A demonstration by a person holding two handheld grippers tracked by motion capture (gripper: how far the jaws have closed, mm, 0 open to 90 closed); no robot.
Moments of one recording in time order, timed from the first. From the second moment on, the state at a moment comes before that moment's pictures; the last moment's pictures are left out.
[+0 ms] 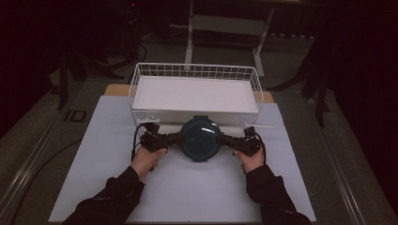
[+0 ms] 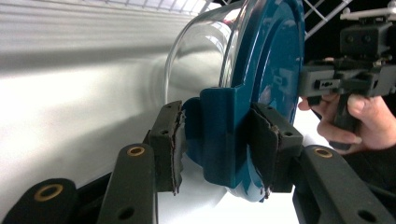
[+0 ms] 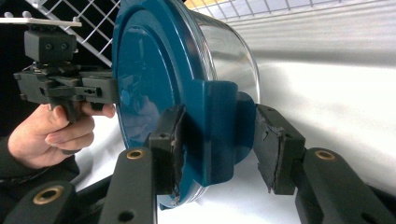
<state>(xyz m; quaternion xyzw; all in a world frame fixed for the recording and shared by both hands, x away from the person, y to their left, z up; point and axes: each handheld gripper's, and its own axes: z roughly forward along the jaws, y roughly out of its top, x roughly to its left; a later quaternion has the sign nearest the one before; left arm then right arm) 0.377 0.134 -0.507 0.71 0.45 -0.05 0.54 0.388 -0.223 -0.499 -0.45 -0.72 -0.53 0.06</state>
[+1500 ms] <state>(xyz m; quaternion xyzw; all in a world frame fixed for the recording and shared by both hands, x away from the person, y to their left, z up) 0.380 0.132 -0.507 0.71 0.44 0.01 0.55 0.388 -0.207 -0.490 -0.48 -0.70 -0.53 -0.05</state>
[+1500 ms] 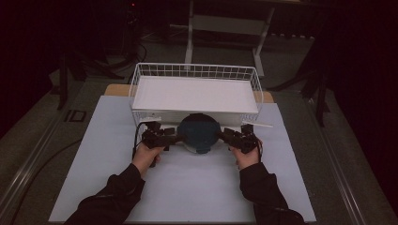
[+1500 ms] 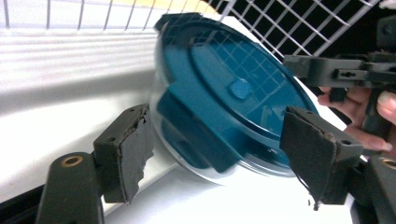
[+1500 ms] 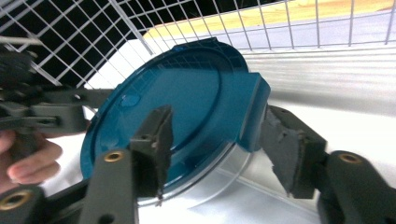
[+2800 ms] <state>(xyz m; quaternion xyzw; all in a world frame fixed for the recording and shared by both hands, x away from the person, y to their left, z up) 0.269 0.155 -0.485 0.75 0.33 0.04 0.57 0.322 -0.166 -0.491 -0.42 -0.77 -0.48 -0.03</state>
